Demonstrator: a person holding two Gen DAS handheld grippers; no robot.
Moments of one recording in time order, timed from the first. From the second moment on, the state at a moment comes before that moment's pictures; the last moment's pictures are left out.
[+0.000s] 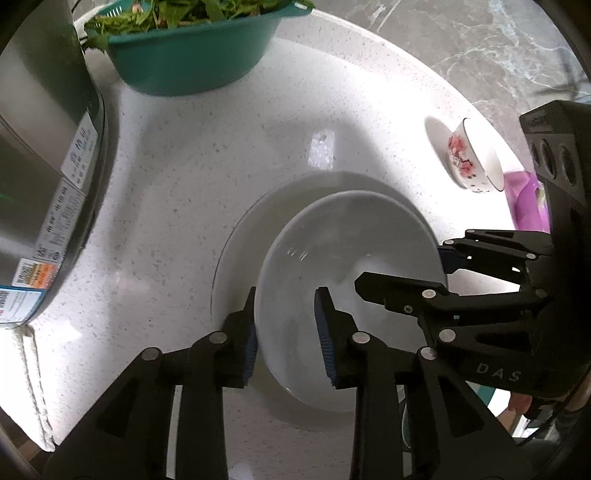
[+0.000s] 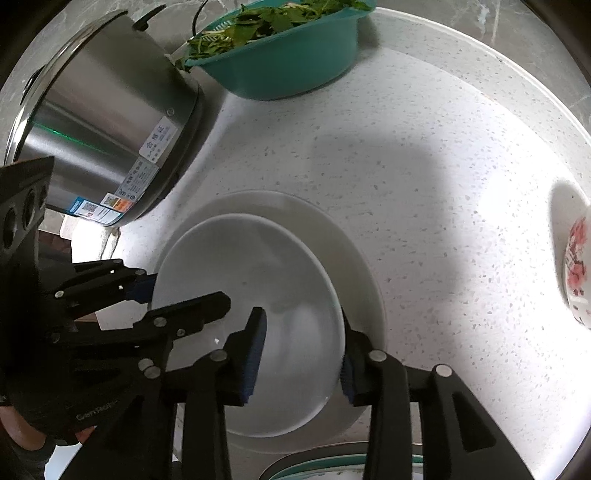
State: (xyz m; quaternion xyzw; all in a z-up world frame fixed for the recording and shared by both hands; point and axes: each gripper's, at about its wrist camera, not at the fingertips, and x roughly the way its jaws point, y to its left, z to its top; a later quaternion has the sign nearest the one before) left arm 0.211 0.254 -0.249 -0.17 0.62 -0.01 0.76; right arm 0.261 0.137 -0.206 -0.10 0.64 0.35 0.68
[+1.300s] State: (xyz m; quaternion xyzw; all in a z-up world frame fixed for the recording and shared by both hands) left arm 0.348 0.098 -0.116 -0.09 0.57 -0.20 0.79; right arm 0.298 -0.212 -0.081 0.26 0.50 0.17 0.81
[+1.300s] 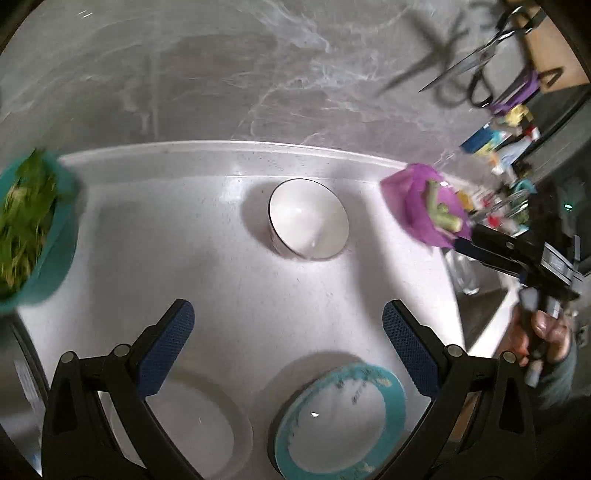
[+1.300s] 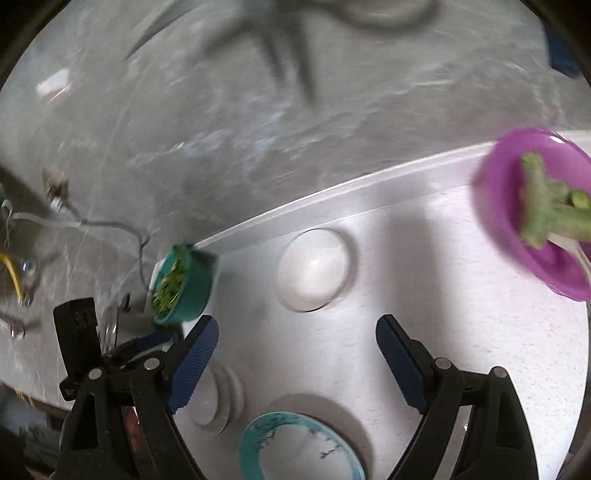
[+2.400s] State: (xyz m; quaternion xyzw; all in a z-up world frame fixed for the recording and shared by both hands) left arm 0.497 0.040 -0.283 -0.05 0.66 -0.16 0.73; right arm 0.411 -0.183 -0.212 0.25 0.59 0.20 0.74
